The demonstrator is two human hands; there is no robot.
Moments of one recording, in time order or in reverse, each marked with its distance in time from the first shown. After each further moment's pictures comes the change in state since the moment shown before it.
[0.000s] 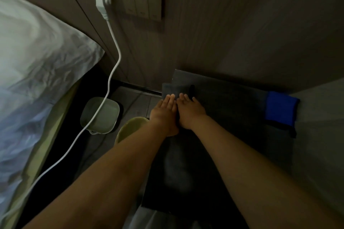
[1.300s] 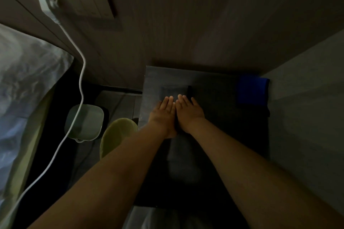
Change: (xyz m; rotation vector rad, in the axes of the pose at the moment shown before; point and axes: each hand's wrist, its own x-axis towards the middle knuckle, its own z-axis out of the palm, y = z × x) left_hand 0.003 0.070 -0.004 0.133 0.003 0.111; right_hand -0.038 0.060 0.030 -0.055 -0.032 0.101
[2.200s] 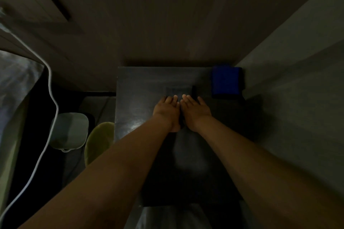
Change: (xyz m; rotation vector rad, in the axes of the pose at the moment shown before) left_hand 0.026 0.076 -0.035 0.183 0.025 0.156; right_hand -0.028 0.083 0.035 0.091 -0.021 0.081
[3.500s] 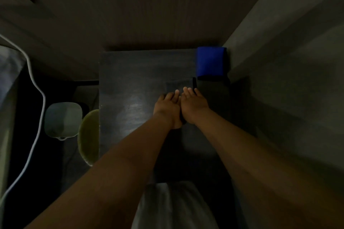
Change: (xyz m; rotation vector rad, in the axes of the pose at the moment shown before) left_hand -0.001 0.071 0.008 -0.128 0.011 -0.005; right_hand -0.028 0.033 0.035 0.011 0.011 0.035
